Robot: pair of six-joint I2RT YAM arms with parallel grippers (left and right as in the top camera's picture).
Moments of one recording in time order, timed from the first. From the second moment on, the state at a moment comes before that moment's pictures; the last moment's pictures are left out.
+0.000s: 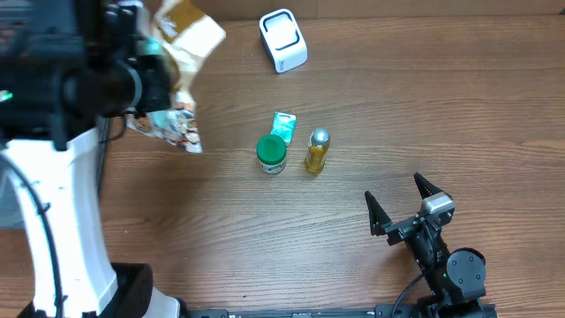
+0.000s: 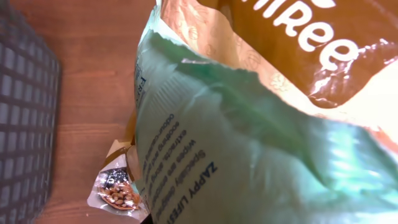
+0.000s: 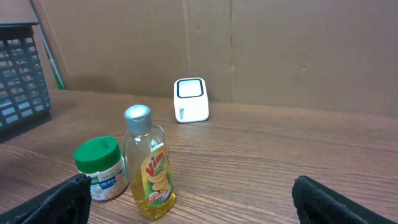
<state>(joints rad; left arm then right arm) -0.09 1.71 2.41 -1.69 0.11 -0.17 0.22 0.01 0.02 -0.02 -0.15 0.07</state>
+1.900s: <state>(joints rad) -0.32 1.85 1.35 -1.06 0.07 -0.57 0.22 0.01 0.02 -0.02 -0.15 0.07</state>
